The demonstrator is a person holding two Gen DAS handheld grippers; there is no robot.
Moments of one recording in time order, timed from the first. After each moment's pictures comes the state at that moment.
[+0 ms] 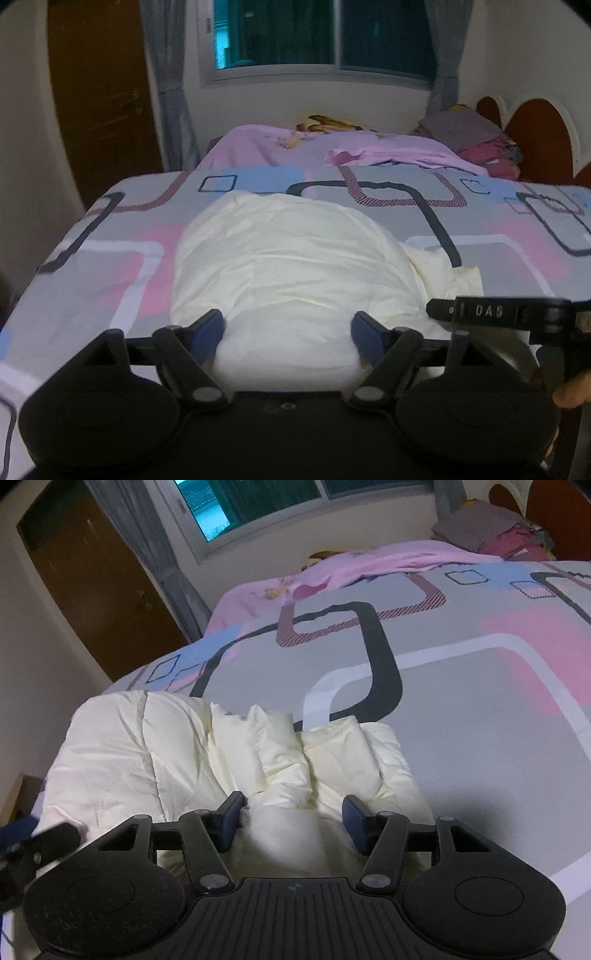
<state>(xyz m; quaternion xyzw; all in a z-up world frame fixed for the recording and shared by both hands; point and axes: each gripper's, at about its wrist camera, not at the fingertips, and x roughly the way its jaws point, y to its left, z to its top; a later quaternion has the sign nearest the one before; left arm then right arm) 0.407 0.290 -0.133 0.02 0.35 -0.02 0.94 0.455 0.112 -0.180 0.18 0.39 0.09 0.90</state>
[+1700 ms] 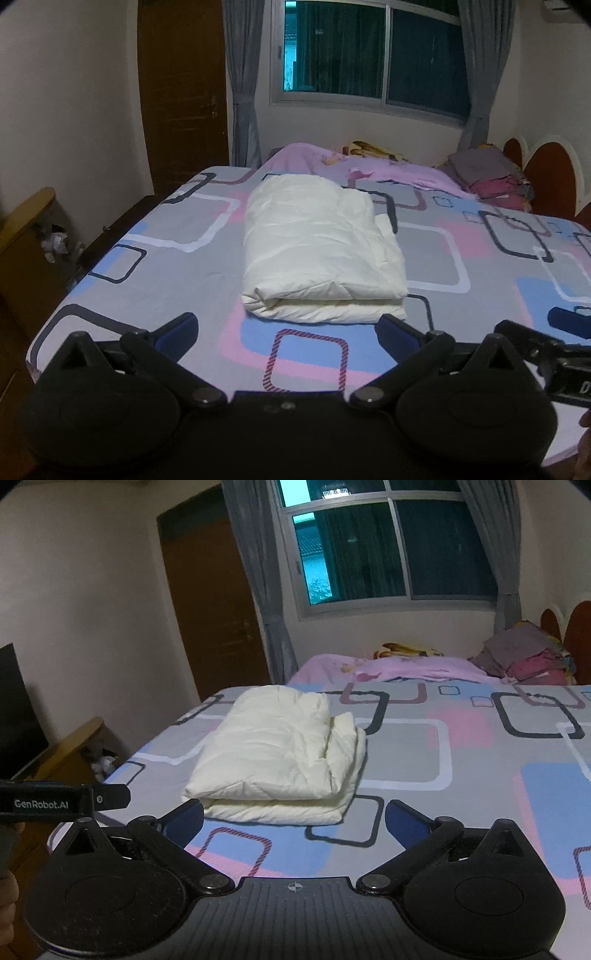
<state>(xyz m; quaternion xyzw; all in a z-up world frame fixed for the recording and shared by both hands) 0.071 0.209 -0.017 -0.02 0.31 0.08 0.95 0.063 0.023 -0.038 0.06 0.26 0.20 0.94</state>
